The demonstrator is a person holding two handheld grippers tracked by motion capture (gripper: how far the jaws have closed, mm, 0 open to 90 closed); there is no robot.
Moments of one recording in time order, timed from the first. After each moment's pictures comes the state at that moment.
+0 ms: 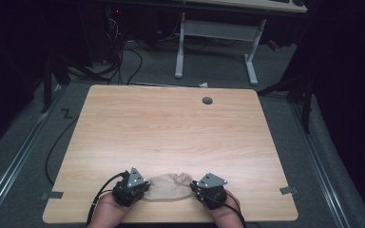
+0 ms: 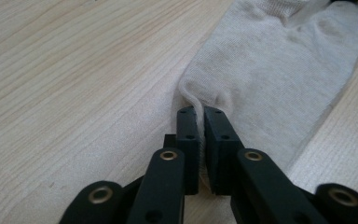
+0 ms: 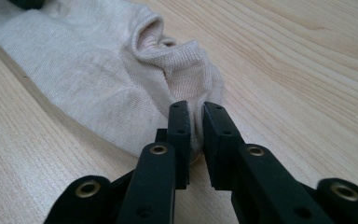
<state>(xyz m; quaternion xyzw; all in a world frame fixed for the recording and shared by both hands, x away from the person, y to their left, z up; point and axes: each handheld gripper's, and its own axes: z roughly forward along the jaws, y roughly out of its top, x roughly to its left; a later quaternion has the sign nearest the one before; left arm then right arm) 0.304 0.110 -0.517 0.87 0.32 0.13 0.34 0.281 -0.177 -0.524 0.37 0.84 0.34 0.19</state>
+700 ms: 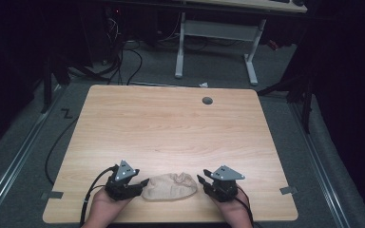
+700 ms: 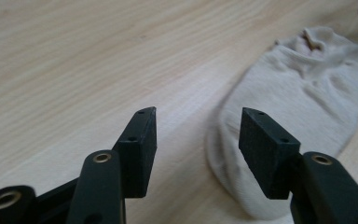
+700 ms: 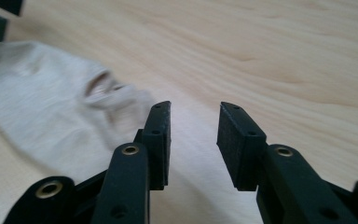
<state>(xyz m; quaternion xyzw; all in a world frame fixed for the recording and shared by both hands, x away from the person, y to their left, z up) 0.320 0.137 -0.504 0.83 0.37 0.15 0.40 0.292 -0.210 -0.505 0.41 0.79 0.40 0.22</state>
